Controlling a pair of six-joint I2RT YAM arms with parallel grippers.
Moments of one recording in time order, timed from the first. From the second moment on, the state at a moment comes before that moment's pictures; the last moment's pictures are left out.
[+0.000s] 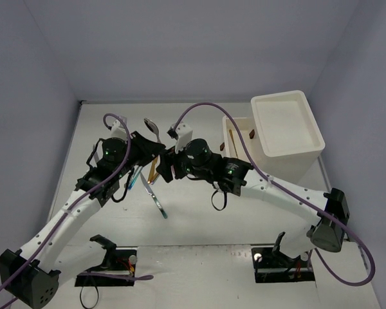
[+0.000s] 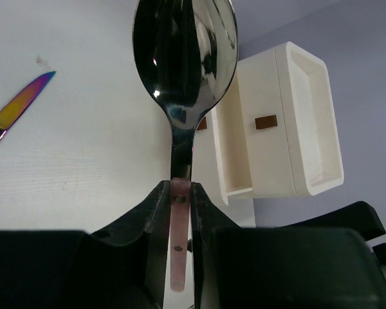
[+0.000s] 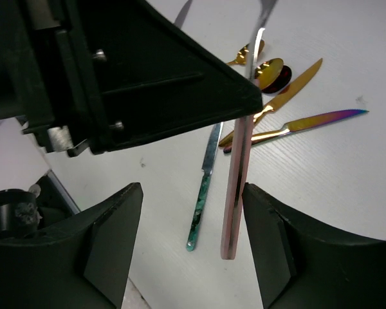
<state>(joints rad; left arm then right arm) -0.46 0.97 0.88 -0.17 0.08 -0.96 1.04 1.45 1.27 -0.21 0.10 0.35</state>
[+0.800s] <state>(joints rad) -0.50 0.93 0.85 -0.17 0.04 -0.93 1.05 1.50 1.28 -0.21 0.25 0.34</state>
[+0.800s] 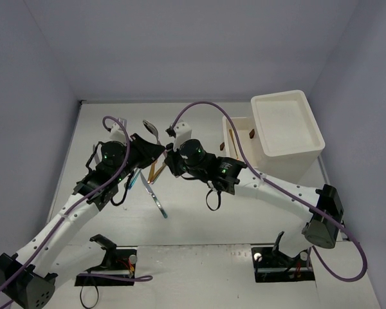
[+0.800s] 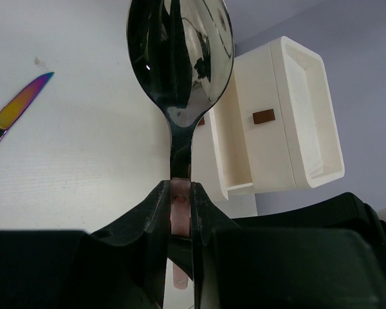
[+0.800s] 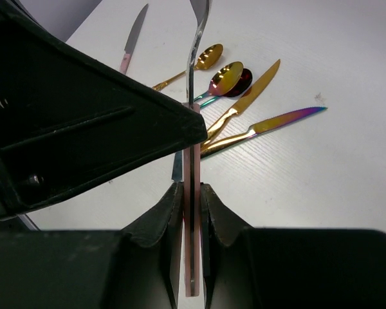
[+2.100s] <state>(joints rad) -0.51 0.80 0.81 -0.66 -0.39 -0.34 0.45 1.44 1.07 -0.41 0.34 0.23</state>
